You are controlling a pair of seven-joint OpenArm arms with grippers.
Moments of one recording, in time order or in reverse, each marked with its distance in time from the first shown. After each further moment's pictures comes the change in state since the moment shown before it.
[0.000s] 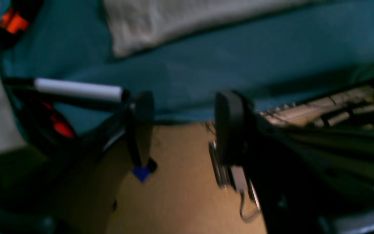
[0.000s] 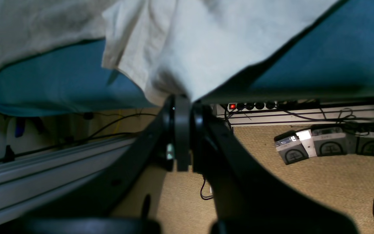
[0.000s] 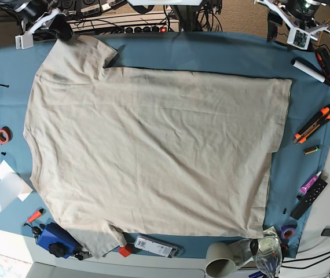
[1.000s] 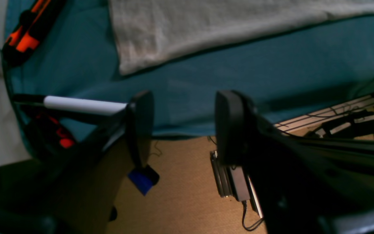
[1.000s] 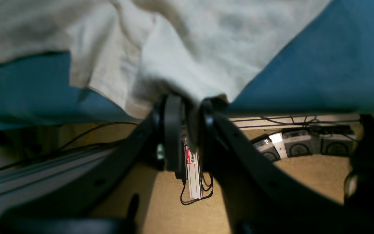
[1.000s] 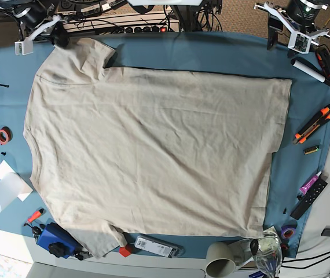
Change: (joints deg) left arm -0.8 0.0 0.0 0.0 0.0 0.0 0.1; right arm 3.3 -0.3 -1.8 -0.1 -10.2 -0.2 4.2
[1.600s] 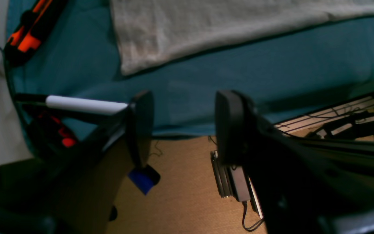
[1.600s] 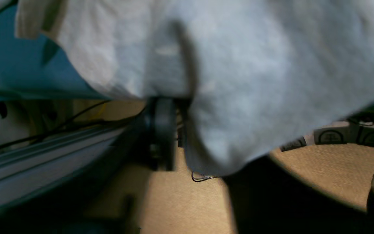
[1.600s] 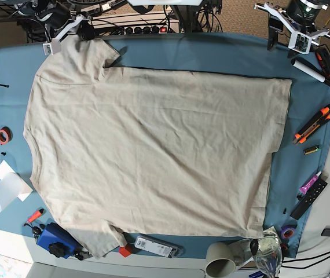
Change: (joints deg) left arm 0.0 0.0 0.0 0.0 0.0 0.0 0.0; right arm 3.4 -0.2 -10.8 -9.3 -7.9 0.3 3.5
